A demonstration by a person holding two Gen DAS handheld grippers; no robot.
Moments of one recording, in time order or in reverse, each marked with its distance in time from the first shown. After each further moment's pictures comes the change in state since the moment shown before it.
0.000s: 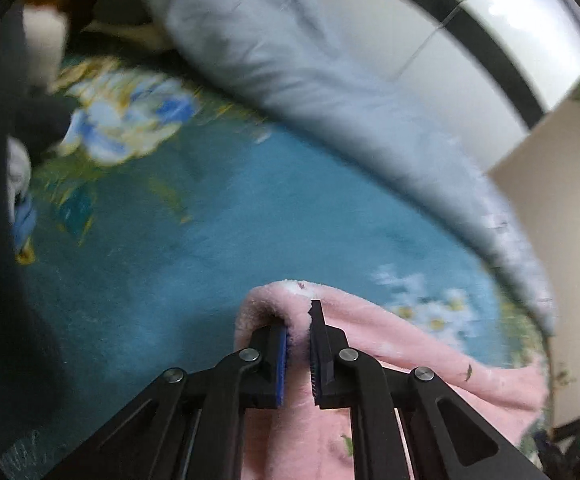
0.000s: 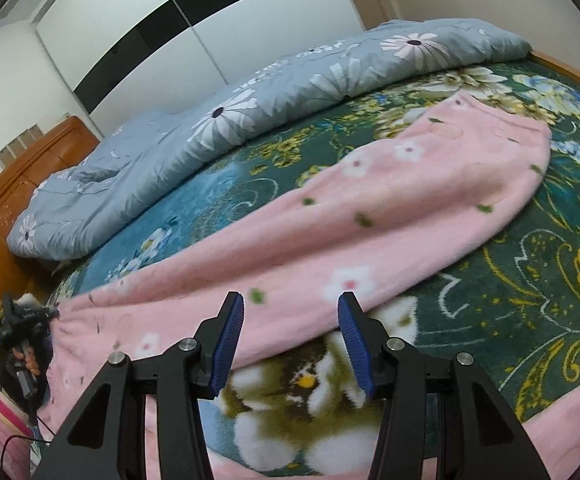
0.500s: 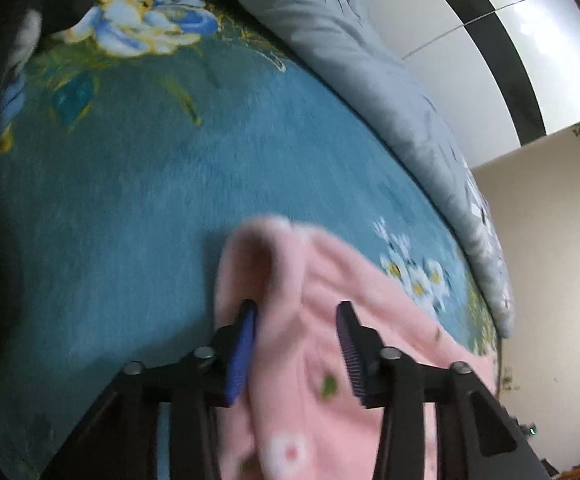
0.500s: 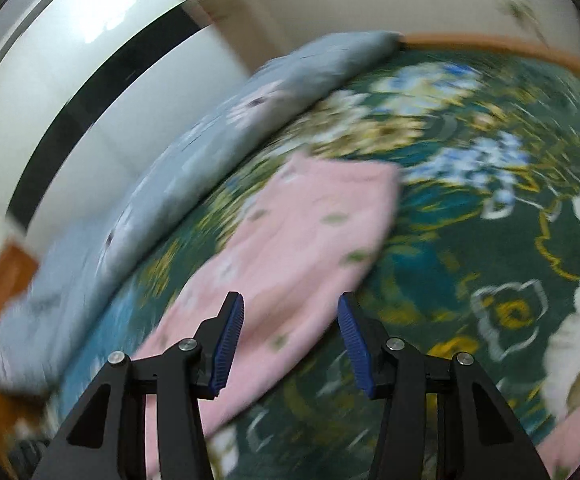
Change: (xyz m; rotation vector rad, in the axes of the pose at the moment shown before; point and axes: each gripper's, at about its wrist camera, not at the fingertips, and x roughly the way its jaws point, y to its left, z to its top) left arm -0.016 0.025 -0.030 -0.100 0.148 -0.171; right arm -0.027 -0.165 0.061 0.407 -0.216 -0.178
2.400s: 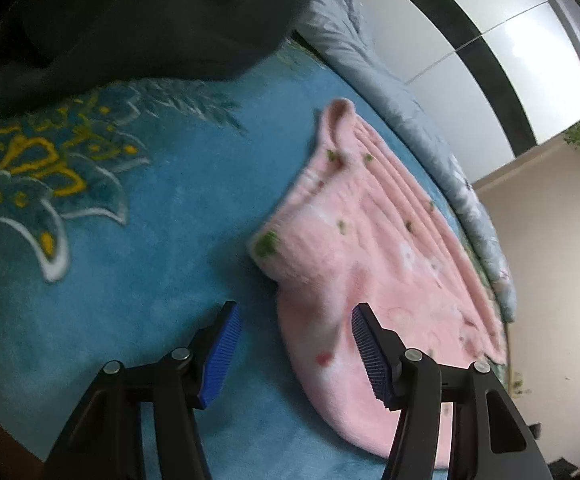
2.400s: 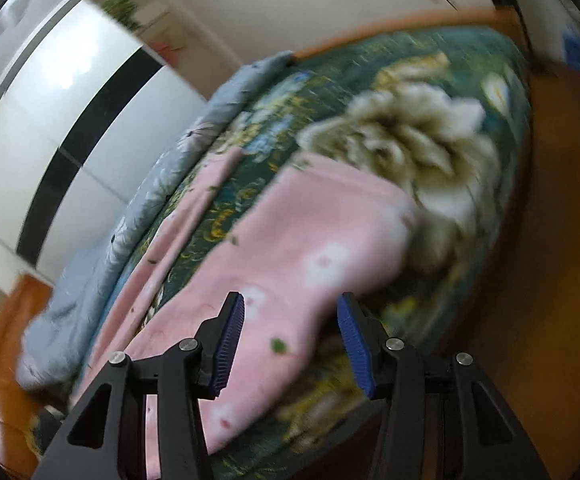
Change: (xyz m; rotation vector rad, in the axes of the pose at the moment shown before) left arm -0.121 0.041 -0.225 -0.045 -0.143 0.010; right arm -0.223 -0.170 -0.126 0.137 -0.001 0.035
